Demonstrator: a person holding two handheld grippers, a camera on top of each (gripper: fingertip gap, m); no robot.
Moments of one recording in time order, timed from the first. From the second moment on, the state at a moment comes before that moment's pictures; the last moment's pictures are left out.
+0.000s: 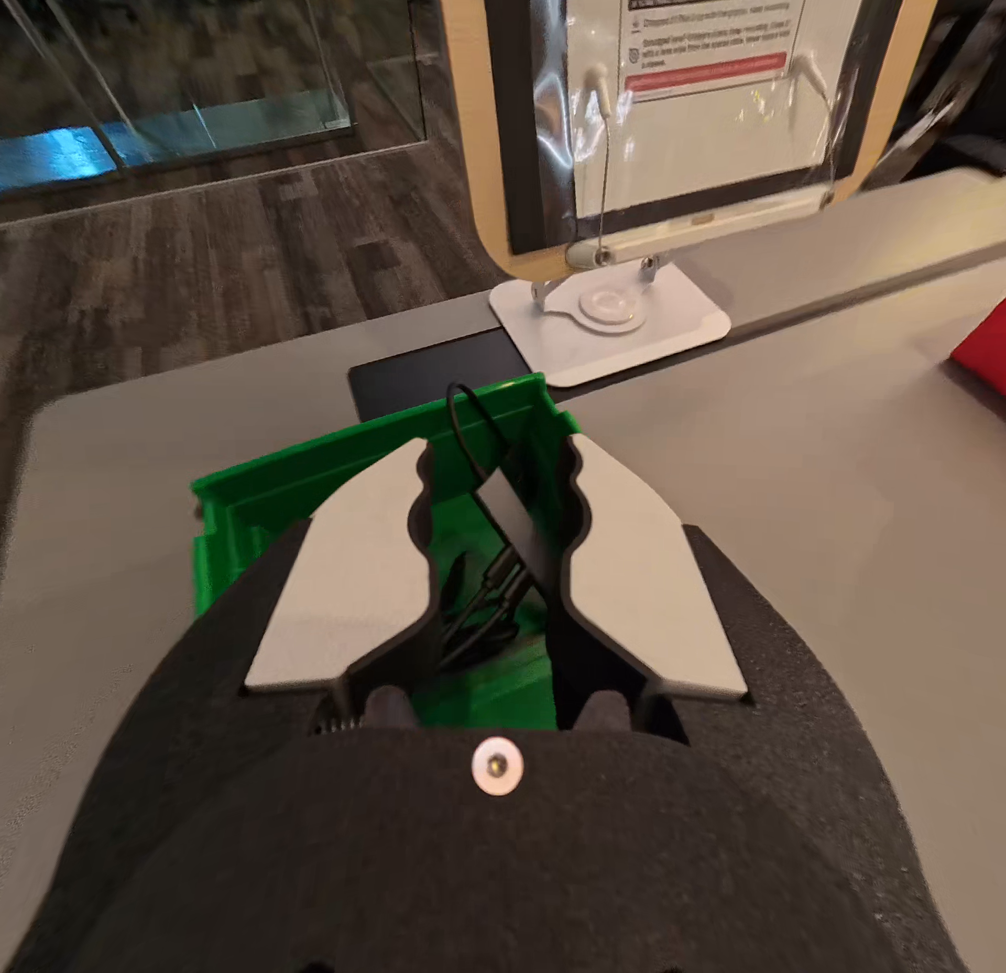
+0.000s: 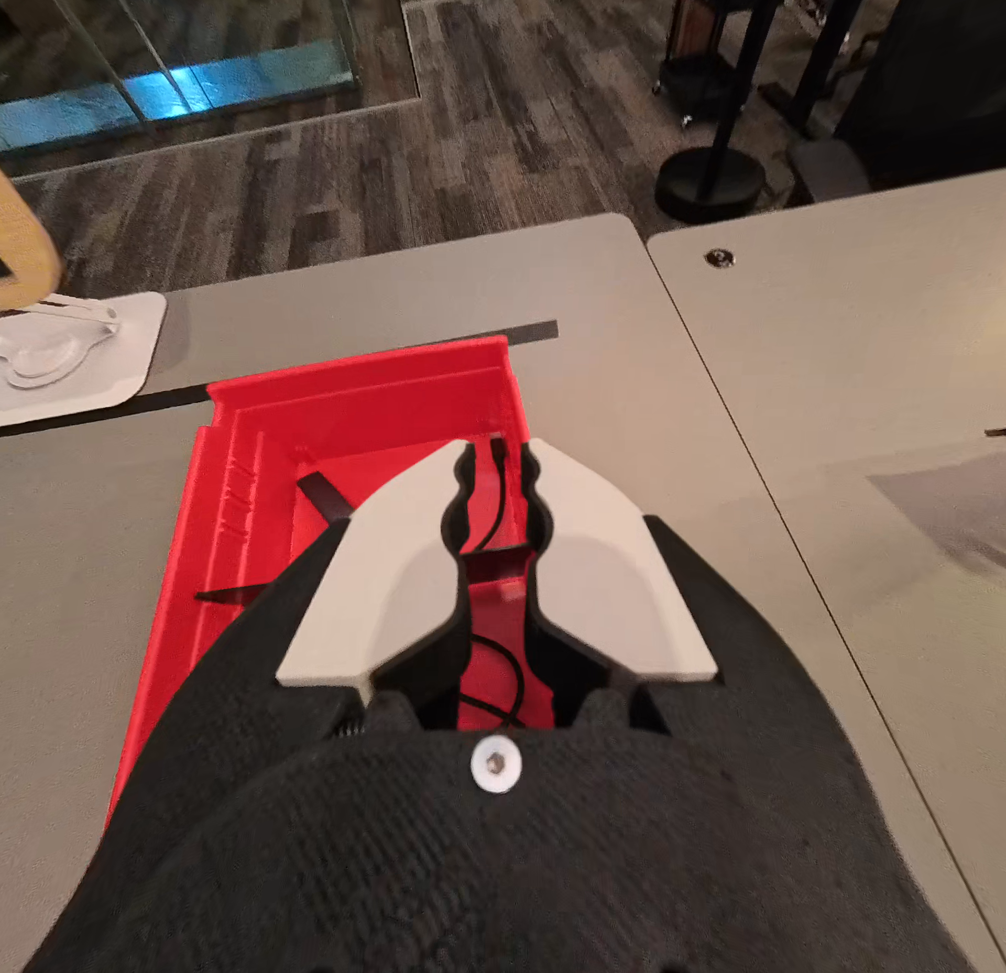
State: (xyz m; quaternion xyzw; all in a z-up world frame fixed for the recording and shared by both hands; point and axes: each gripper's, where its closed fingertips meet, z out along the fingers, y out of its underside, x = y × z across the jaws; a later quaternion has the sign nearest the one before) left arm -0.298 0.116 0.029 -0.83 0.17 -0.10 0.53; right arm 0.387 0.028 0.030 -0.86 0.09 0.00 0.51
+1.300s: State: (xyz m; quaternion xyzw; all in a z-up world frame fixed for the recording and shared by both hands) left arm -0.223 0.059 0.144 -0.70 0.24 -0.30 0.61; right arm 0.244 0.052 0.138 -0.72 -0.16 -0.18 0.65
